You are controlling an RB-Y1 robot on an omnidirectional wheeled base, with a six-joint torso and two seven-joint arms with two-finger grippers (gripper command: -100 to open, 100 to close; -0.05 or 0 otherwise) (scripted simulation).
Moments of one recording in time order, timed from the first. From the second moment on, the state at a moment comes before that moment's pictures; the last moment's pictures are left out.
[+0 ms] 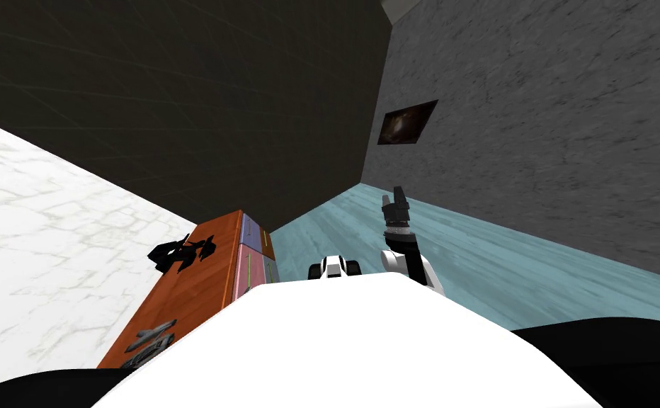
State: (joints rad) left arm 0.58 0.32 0.21 -1.00 -0.04 -0.37 0.71; right arm 0.50 0.01 -0.02 -2.30 0.11 -0.42 0.03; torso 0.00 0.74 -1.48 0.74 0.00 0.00
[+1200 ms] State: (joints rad) left arm 0.56 0.39 0.24 -0.83 -0.02 -0.35 0.75; right arm 0.50 0.01 -0.02 -2.30 0.11 -0.42 0.03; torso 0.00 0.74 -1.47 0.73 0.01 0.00
